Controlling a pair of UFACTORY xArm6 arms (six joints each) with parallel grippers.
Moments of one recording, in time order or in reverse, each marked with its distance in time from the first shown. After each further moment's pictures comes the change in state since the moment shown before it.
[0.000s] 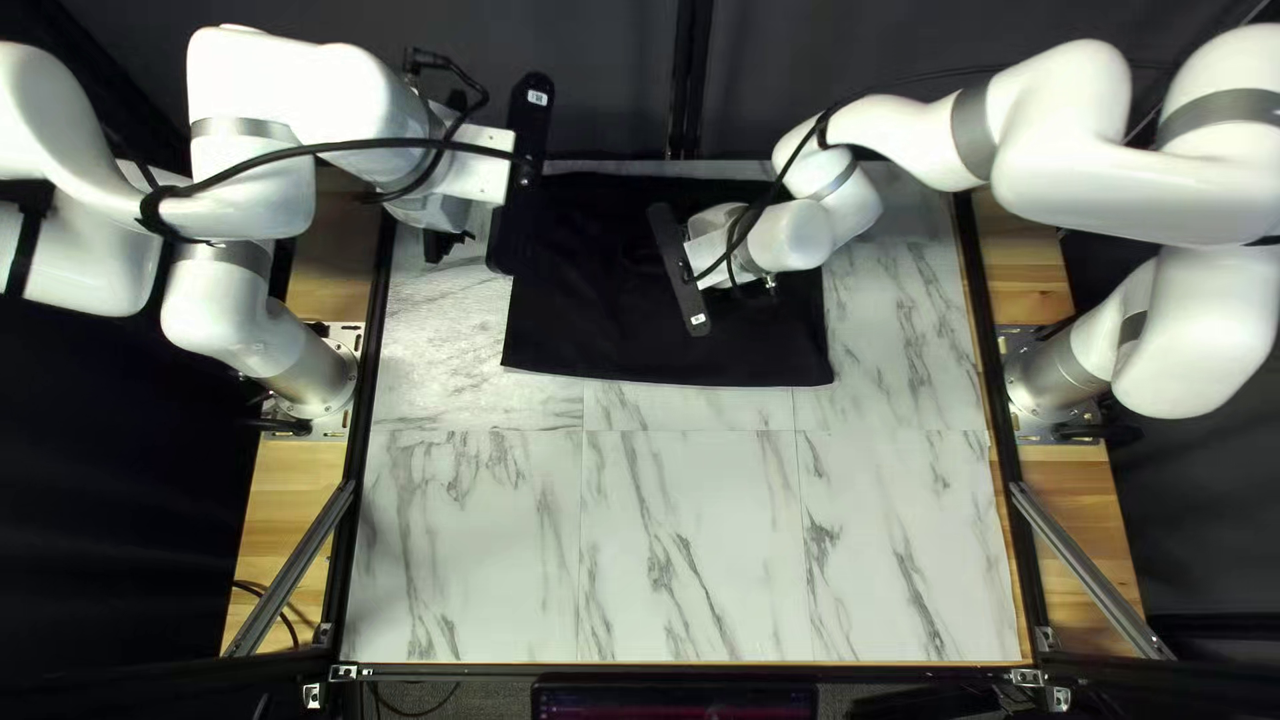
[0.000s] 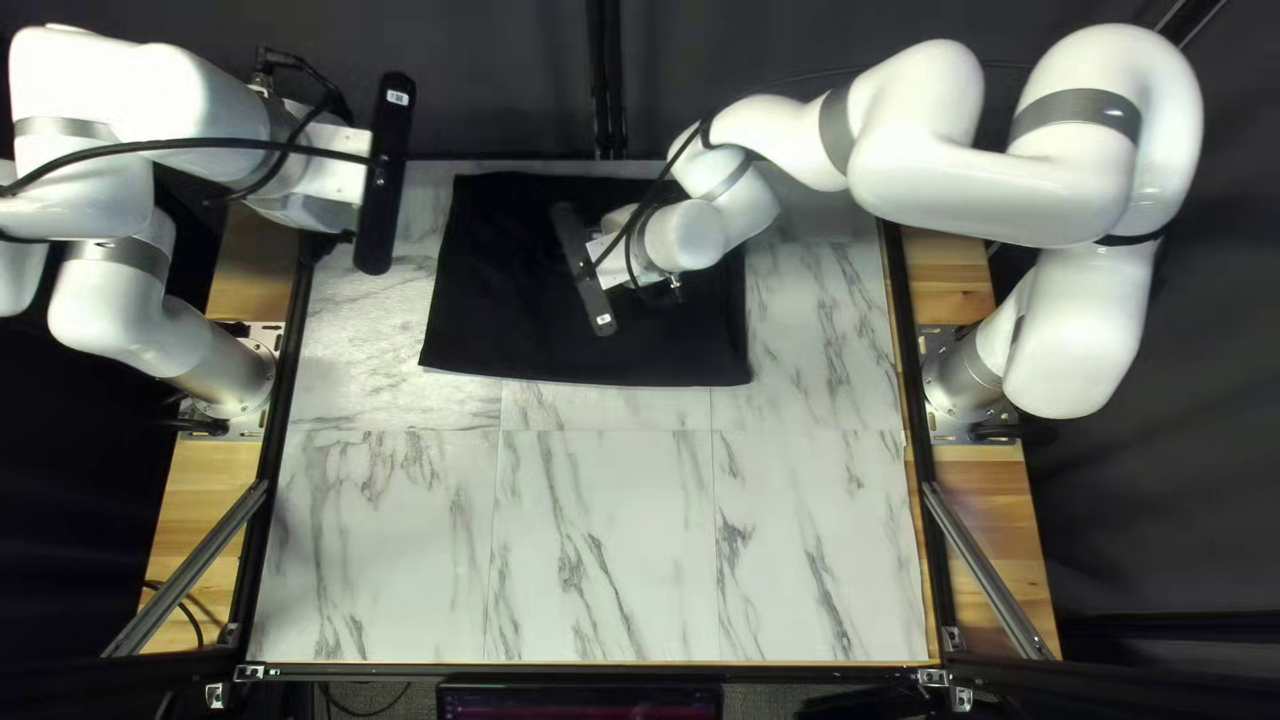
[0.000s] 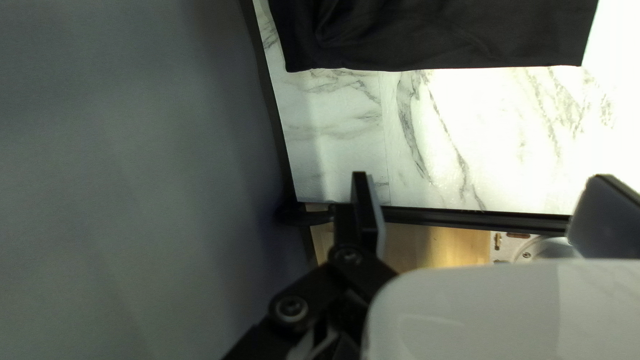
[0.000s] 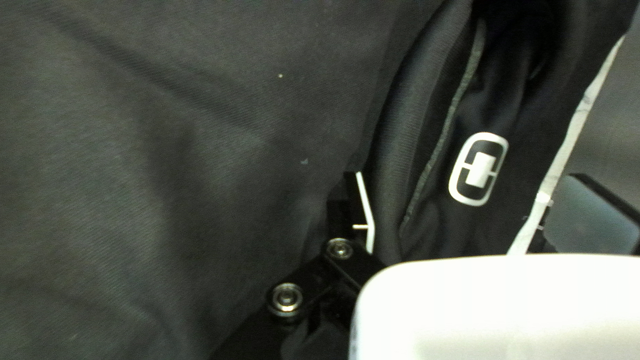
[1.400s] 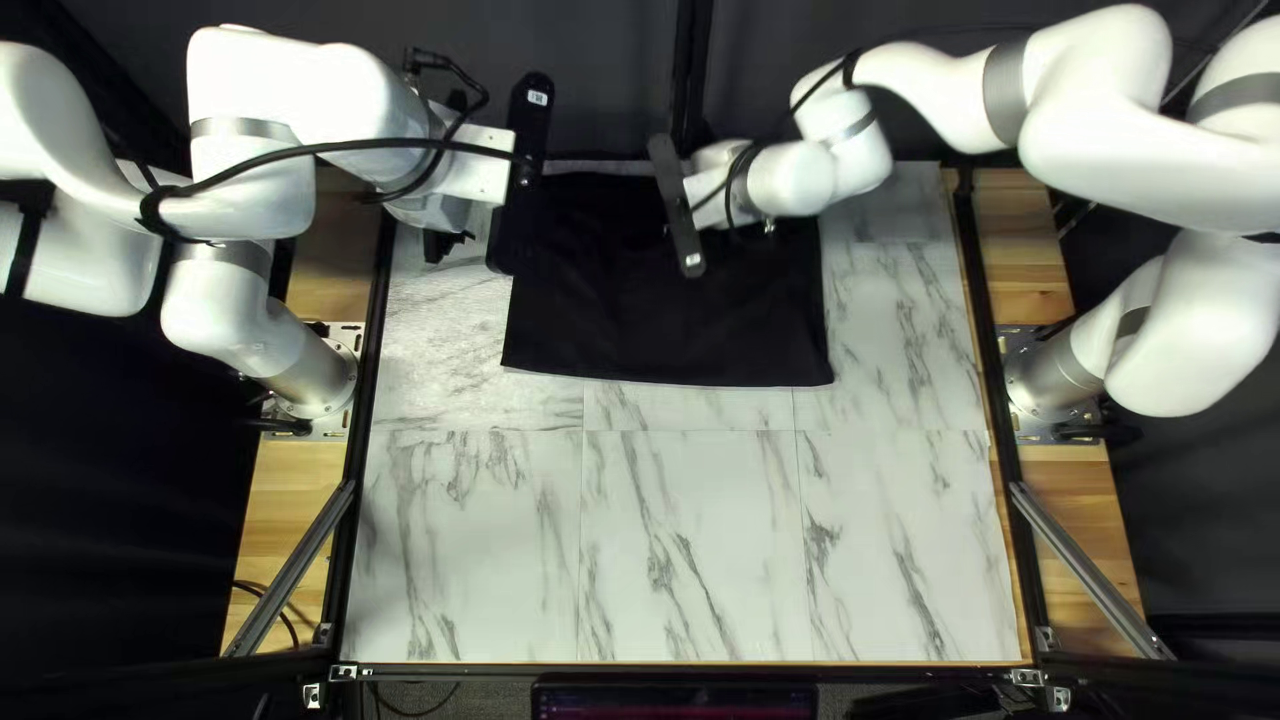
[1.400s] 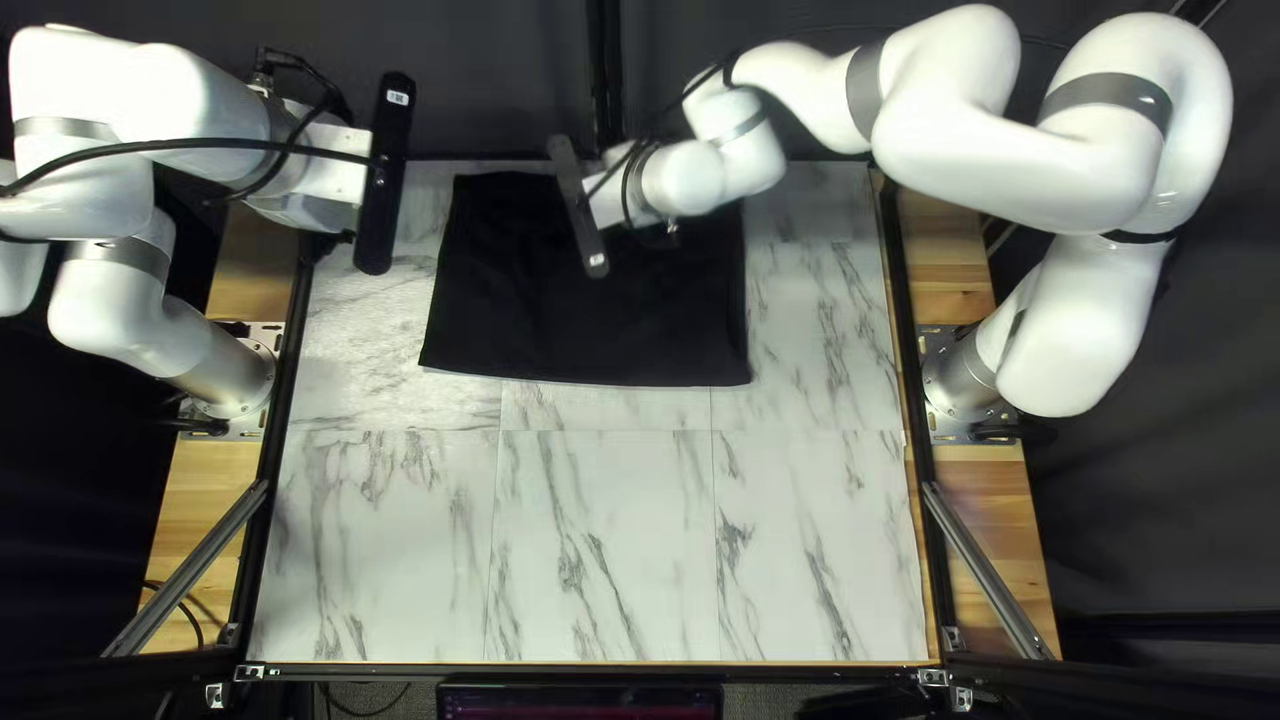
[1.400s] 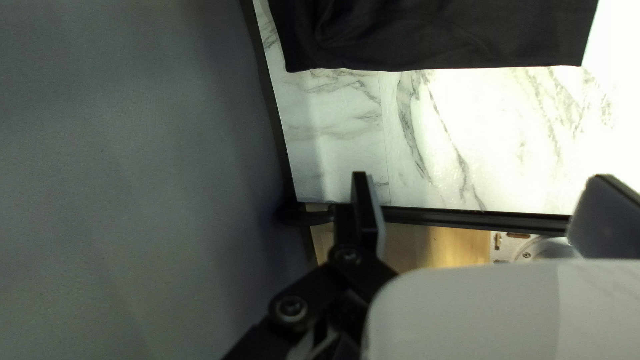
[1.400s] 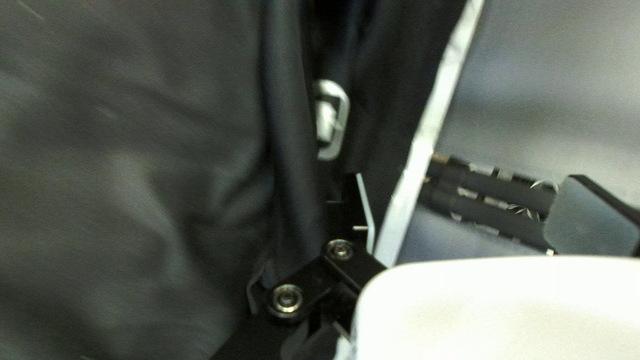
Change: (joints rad) left arm 0.000 0.000 0.000 0.000 0.000 0.000; right arm 0.062 0.044 -0.138 0.031 0.111 -0.036
